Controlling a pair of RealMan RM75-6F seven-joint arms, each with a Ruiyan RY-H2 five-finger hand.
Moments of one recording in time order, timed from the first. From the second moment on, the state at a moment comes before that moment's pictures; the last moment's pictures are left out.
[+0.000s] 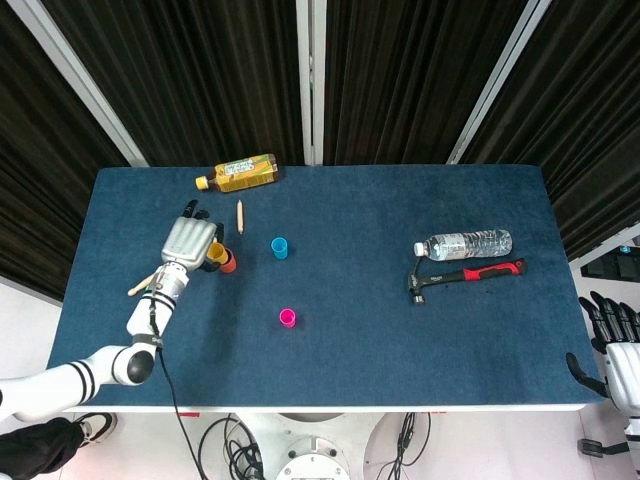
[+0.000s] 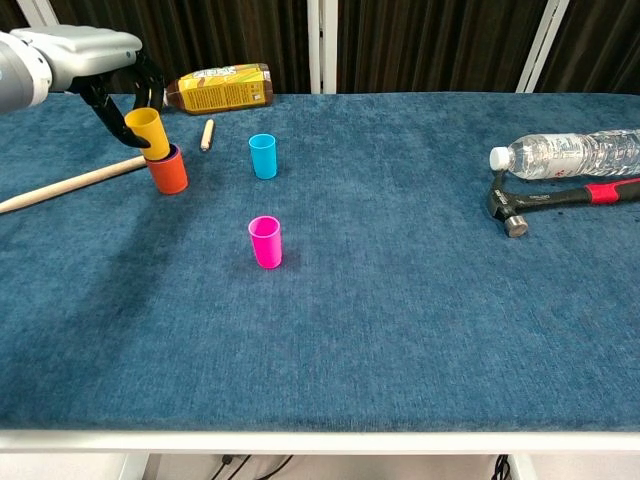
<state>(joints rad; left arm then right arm) -0.86 -1.48 -0.22 -1.33 0.88 0.86 0.47 0.00 -1.10 0.03 -1.47 -1.55 1.53 0.20</state>
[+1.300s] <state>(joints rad) -1.06 -1.72 -0.25 -1.09 0.87 0.77 0.48 0.00 -1.10 0.03 -1.45 -1.54 1.54 0.24</state>
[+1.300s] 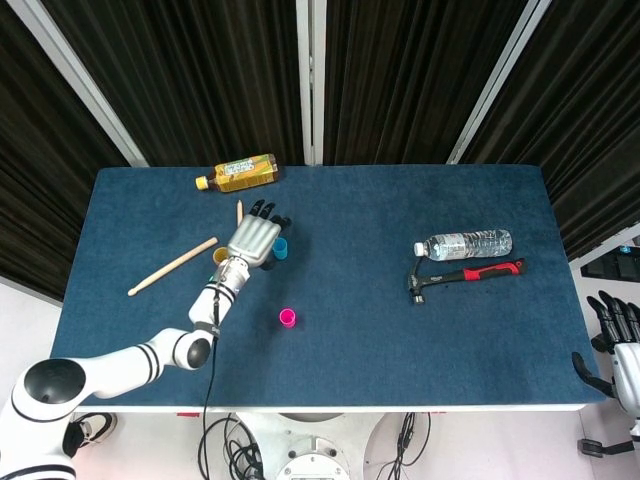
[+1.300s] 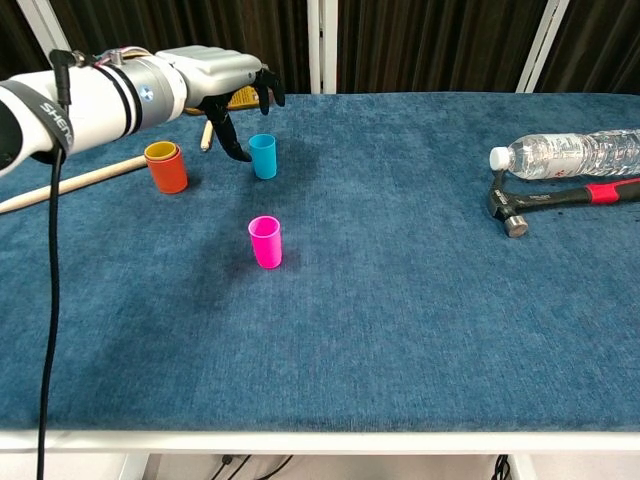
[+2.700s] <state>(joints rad) -1.09 -1.82 -0.25 -0.88 0.97 0.74 0.39 0.00 -1.09 0.03 -1.46 -1.52 1.51 0.22</state>
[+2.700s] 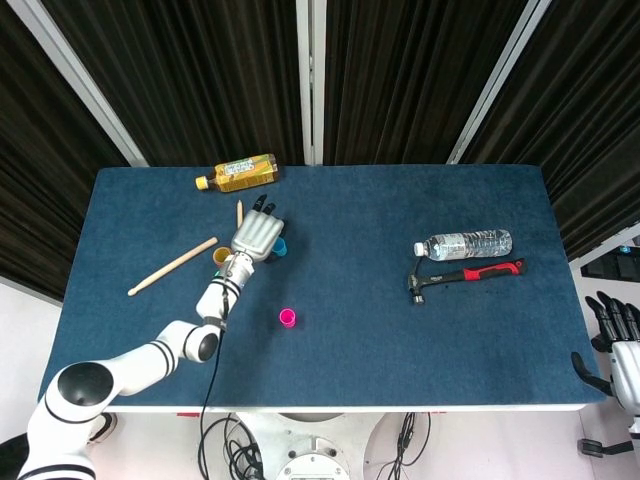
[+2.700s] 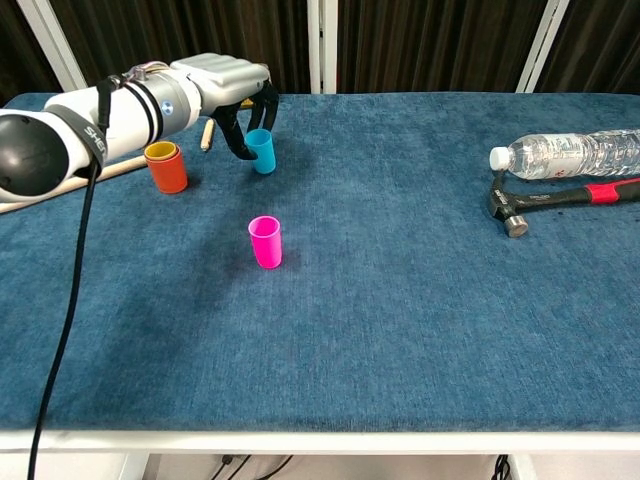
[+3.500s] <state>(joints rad) -0.89 -1.38 -0.19 -1.51 0.91 0.99 0.57 0.01 -1.11 0.02 -1.48 -1.56 1.51 0.18</state>
